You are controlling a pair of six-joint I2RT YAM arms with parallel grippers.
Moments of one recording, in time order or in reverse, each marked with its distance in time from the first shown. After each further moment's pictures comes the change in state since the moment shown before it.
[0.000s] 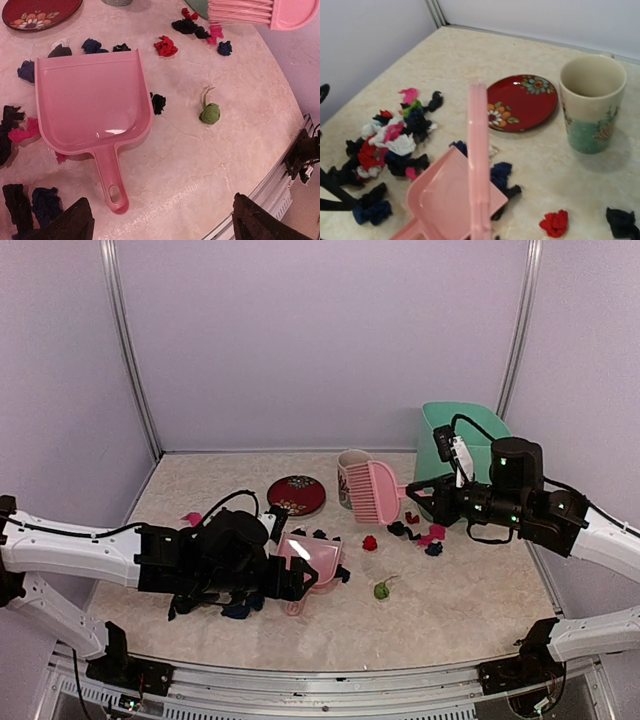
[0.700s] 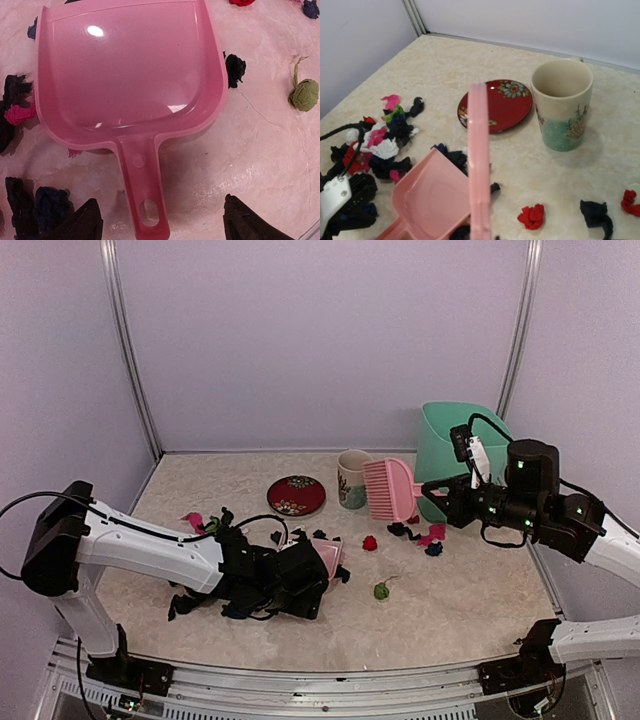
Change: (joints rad) left arm -0.040 0.386 0.195 -0.203 -0.154 -0.063; right arm 0.000 -0.092 -0.003 -0.082 0.079 -0.008
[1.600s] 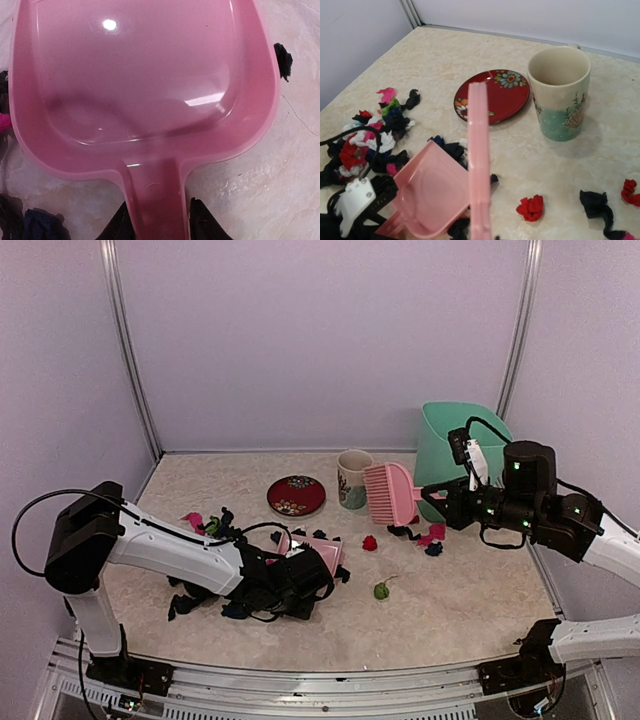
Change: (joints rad) left arm 0.038 0.126 0.008 0.048 -0.002 0.023; right arm 0.000 0.010 -0.002 -0.022 0.005 0.016
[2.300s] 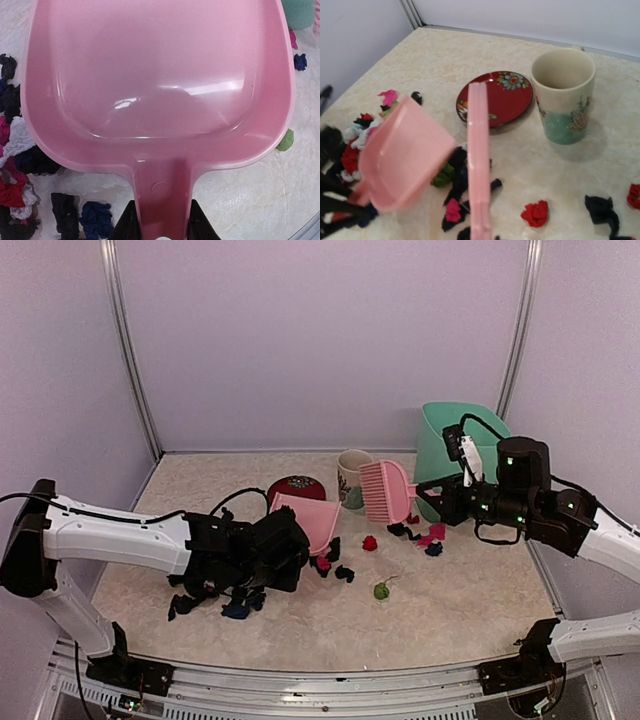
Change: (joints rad) left arm 0.024 -0.256 0.000 -0.090 -0.059 0.016; right arm 0.000 0.044 0.023 0.018 -0.006 0.012
